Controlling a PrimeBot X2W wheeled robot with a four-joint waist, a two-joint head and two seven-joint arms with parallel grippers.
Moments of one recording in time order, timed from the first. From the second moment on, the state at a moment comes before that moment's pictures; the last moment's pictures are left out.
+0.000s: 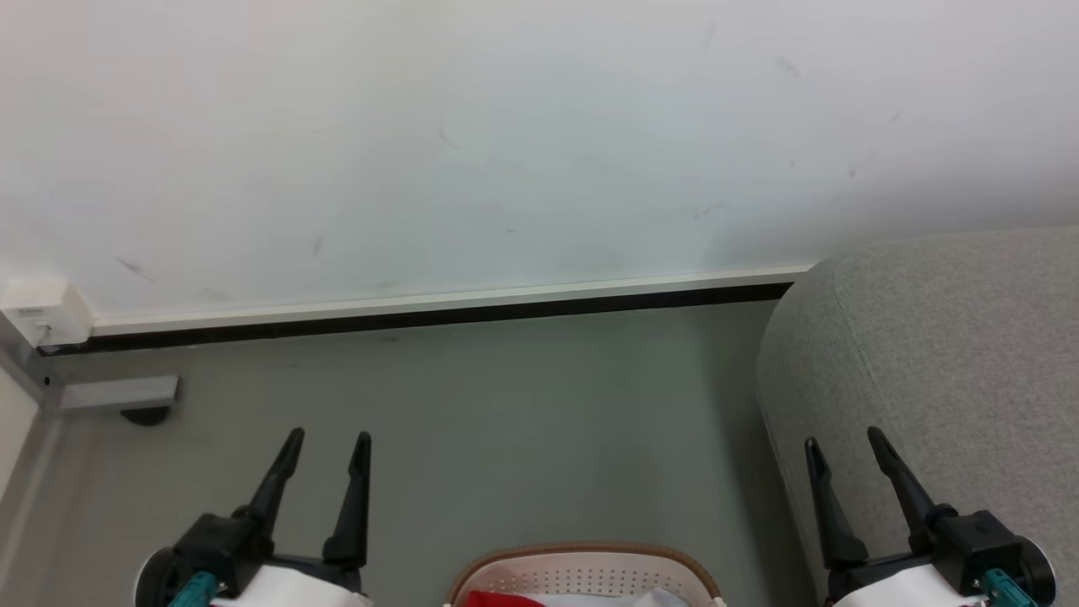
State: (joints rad) left arm -0.08 0.09 -0.04 0.18 -0.13 -0.13 -0.26; right arm -0.13 -0.05 0.11 0.29 0.19 0.13 -0.26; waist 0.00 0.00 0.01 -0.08
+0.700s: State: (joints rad) left arm -0.25 0.16 -0.39 0.45 -0.11 -0.13 -0.26; right arm -0.17 -0.05 0.07 0.22 0.25 0.13 -0.26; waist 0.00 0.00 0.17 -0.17
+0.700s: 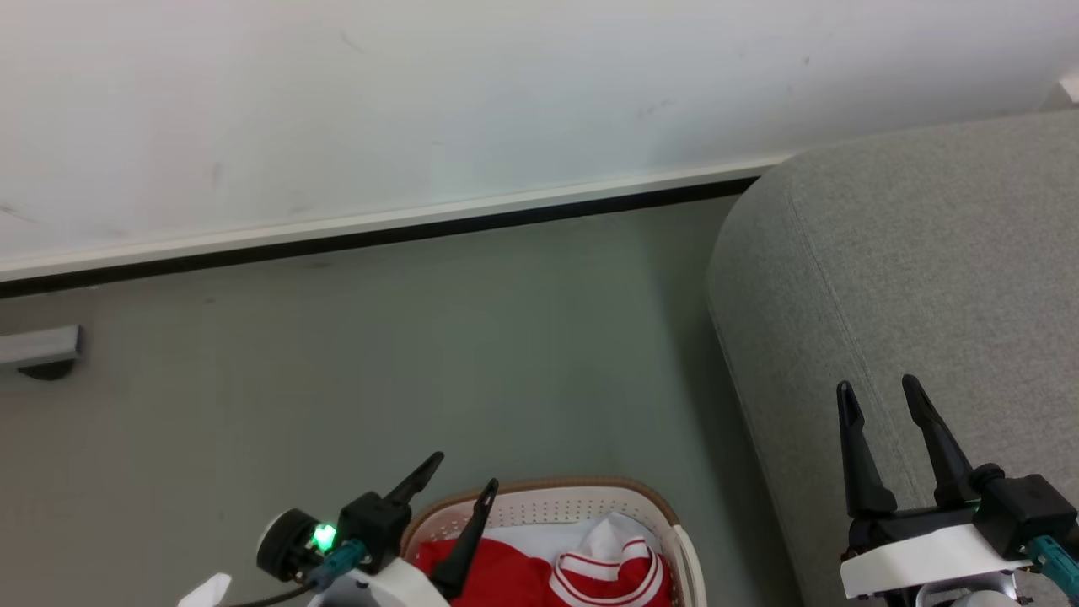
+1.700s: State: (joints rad) left arm -0.71 0.20 -0.92 1.18 -0.03 -0.13 -0.12; right arm -0.35 -0.05 0.08 0.06 0.41 0.13 -0.26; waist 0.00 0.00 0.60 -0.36
